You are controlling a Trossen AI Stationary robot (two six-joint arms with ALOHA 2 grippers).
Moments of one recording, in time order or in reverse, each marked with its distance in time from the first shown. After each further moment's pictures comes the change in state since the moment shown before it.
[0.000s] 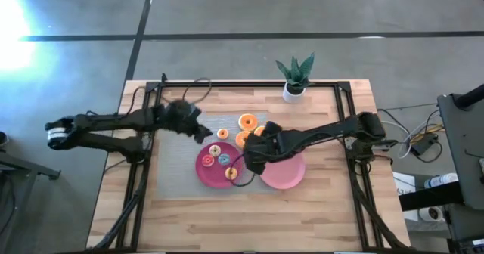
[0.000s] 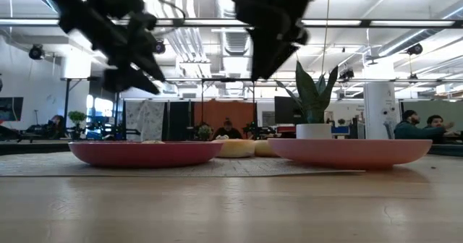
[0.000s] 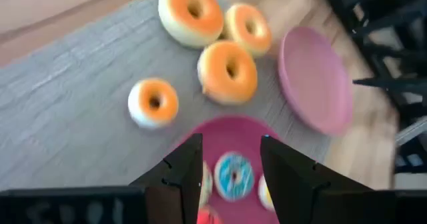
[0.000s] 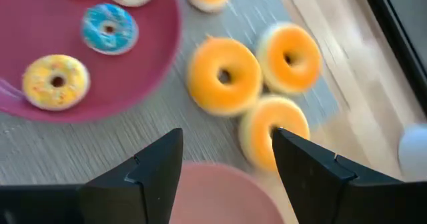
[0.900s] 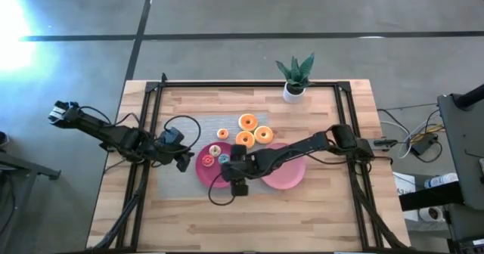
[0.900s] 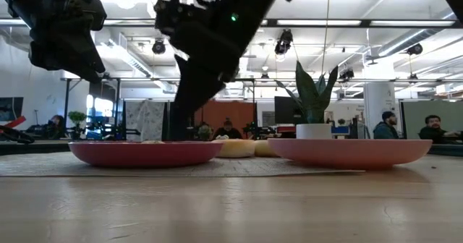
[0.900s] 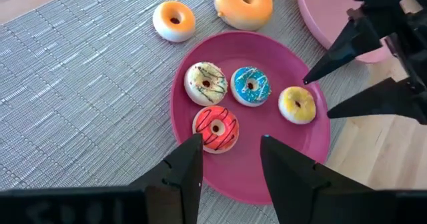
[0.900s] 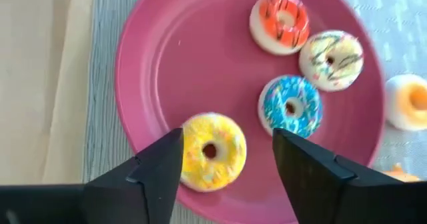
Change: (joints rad) left arm -0.681 -0.201 0.010 -0.432 -0.601 -0.402; right arm 0.046 0.310 0.149 0.389 -0.230 -0.450
